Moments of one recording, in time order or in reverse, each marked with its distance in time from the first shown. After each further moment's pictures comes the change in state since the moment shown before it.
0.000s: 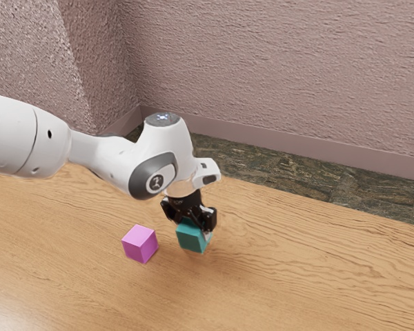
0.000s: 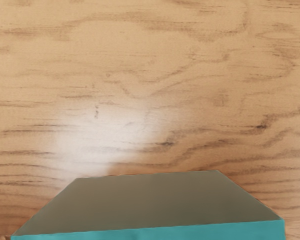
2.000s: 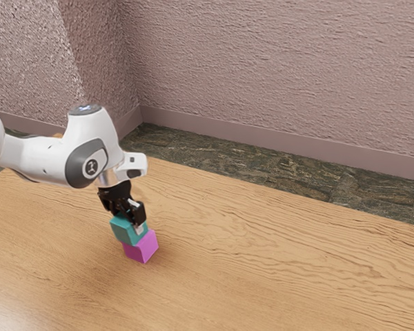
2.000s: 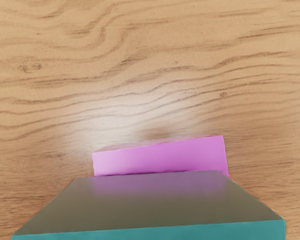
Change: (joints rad) arm 0.180 -0.170 0.073 -0.207 -0.063 -0.024 0.480
